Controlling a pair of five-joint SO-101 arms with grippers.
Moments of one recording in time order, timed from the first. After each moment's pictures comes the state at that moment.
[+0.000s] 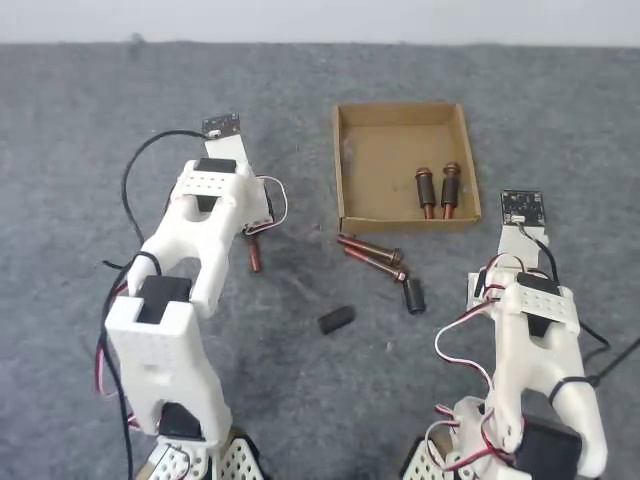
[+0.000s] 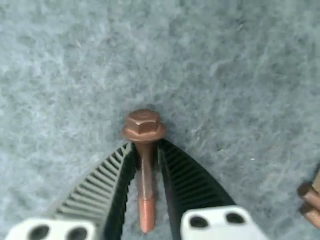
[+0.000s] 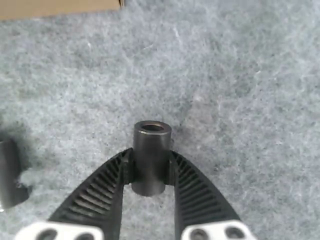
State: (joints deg) left arm -0.8 25.7 9.0 61.9 24.2; right arm 11.8 -21.8 62.0 38.0 10.9
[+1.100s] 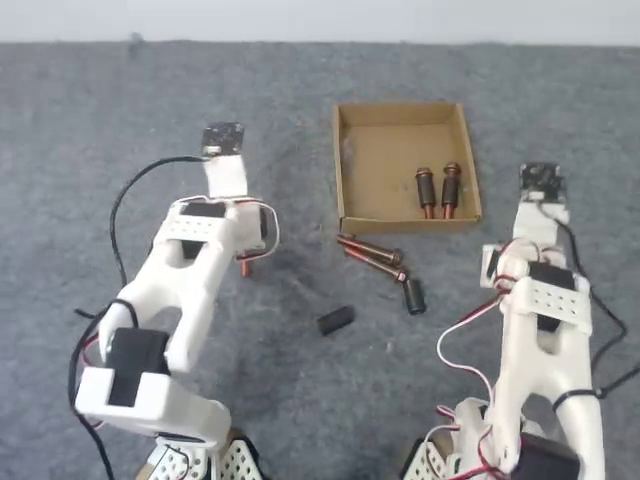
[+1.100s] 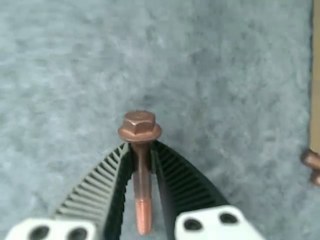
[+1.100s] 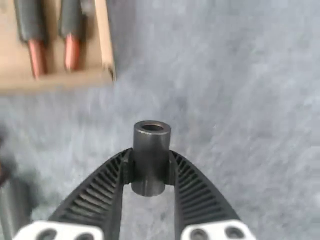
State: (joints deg) left arm -1.7 3.3 37.2 40.0 13.6; right arm 12.5 -27.9 54.0 39.0 10.9
